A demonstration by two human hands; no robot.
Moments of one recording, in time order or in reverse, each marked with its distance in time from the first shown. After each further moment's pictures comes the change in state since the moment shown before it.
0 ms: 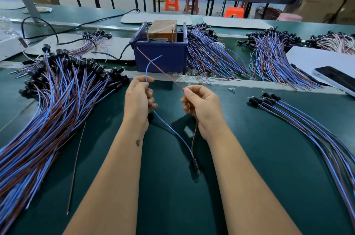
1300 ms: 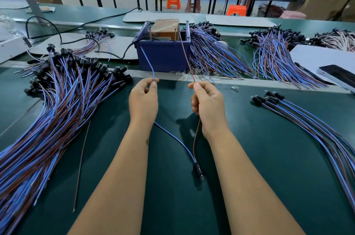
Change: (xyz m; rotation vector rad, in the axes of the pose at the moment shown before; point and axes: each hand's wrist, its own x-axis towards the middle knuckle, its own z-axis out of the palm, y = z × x) left_hand 0.004 -0.015 -0.004 0.478 0.080 0.292; right_hand -0.001 0.002 0.002 -0.104 0.106 -0.108
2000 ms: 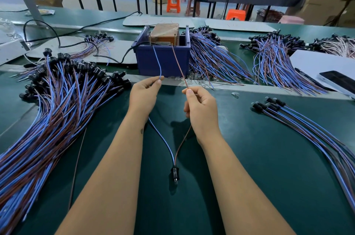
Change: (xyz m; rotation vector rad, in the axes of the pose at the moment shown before) left_hand 0.038 -0.007 0.009 -0.134 -0.149 -0.105; right_hand 0.003 0.003 0.011 -0.215 0.014 -0.110
